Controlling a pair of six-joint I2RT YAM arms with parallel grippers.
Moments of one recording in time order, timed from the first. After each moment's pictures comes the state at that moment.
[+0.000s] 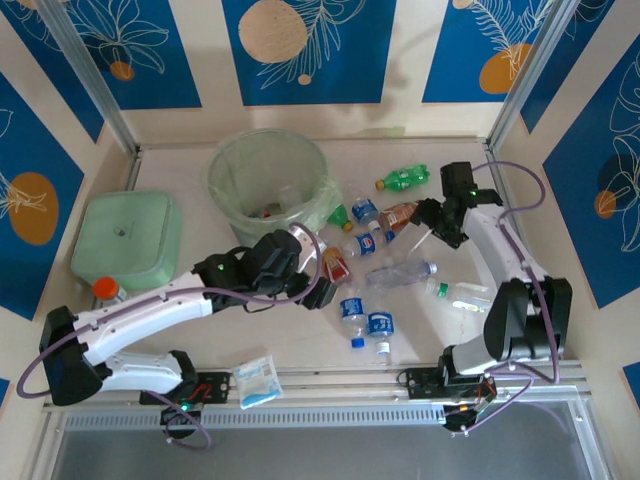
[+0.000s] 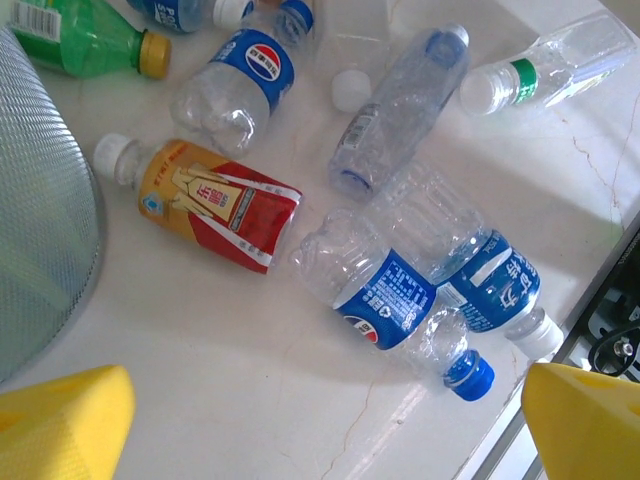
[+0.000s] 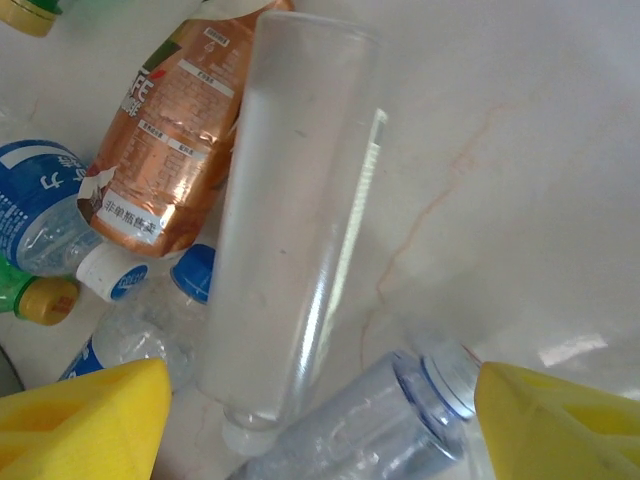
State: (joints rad) left arm -1.02 1.22 1.02 -0.57 -0.01 -0.34; right arm 0.06 1.49 1.19 -0.88 -0.02 0.61
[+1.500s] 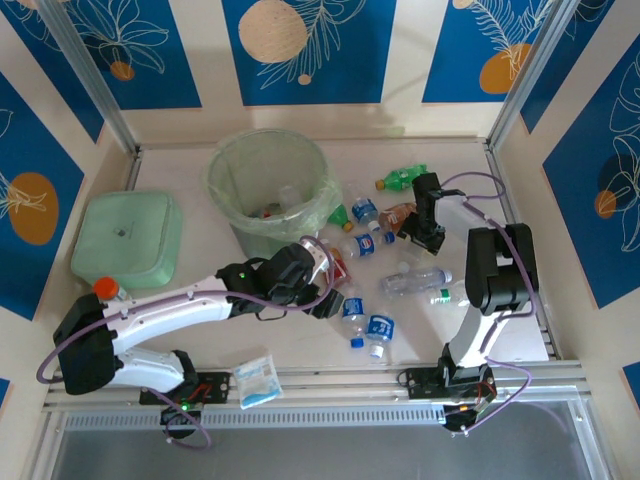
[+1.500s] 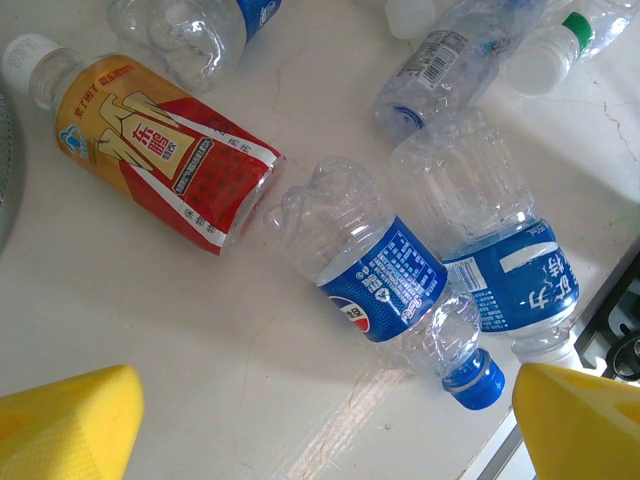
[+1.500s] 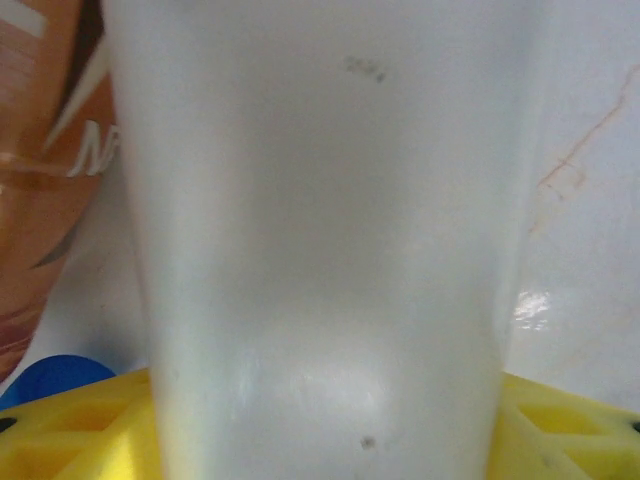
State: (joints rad) left arm -1.05 1.31 0.92 -0.44 0.01 -0.42; right arm 0.11 1.77 1.17 -0.75 0.06 0.65
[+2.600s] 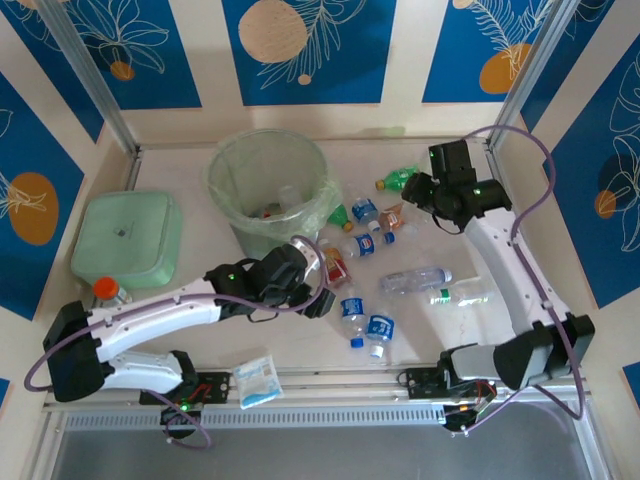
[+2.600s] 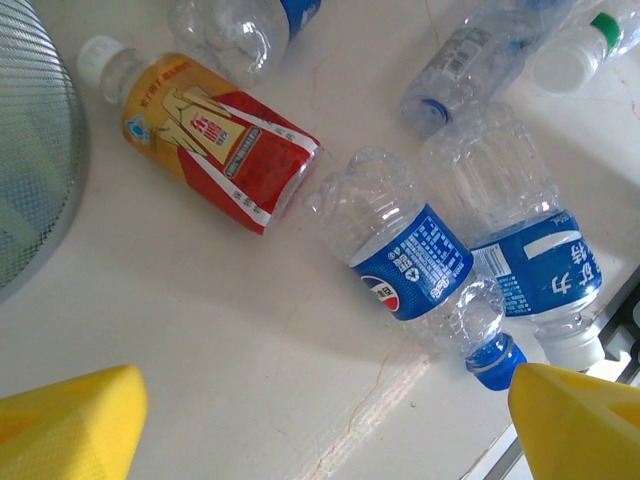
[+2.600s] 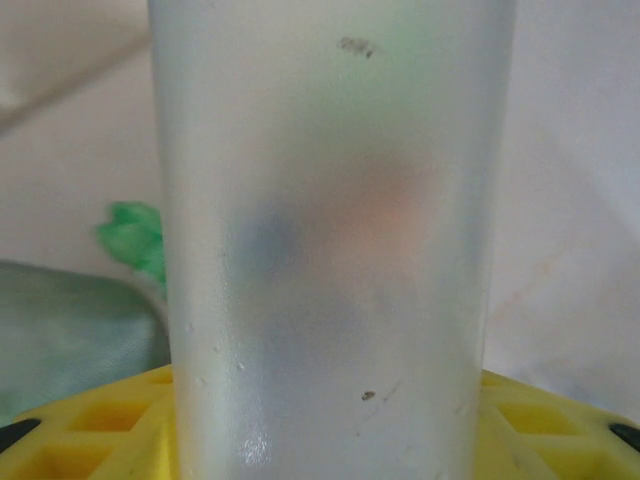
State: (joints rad) left arm -1.05 1.24 0.92 -0.52 -0.06 -0.42; right arm 0.27 1.31 1.43 -0.95 0.12 0.60
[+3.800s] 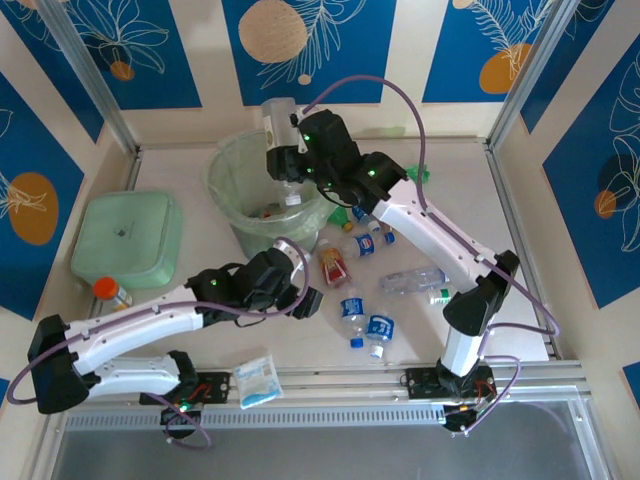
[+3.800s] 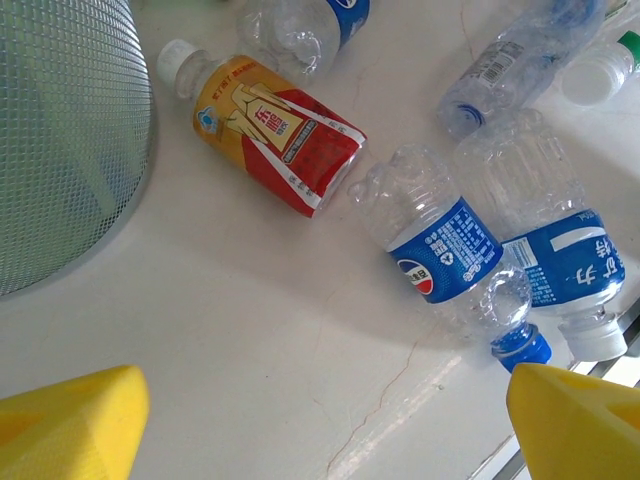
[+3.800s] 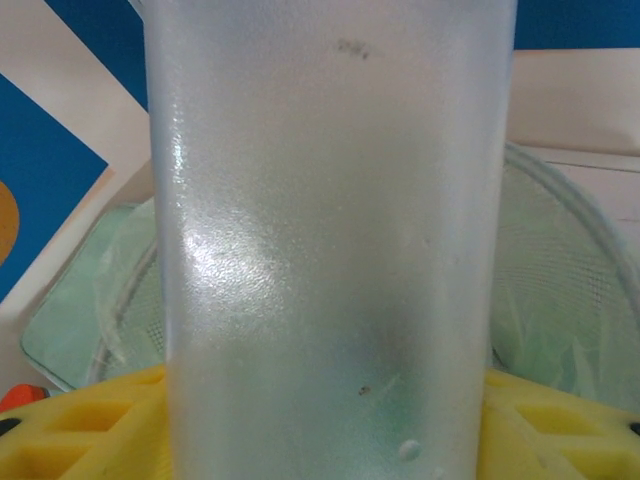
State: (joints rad) left arm -1.05 1.13 0.89 -0.58 -0.12 -0.44; right arm 0.82 1.77 2.01 -0.74 0.14 0.45
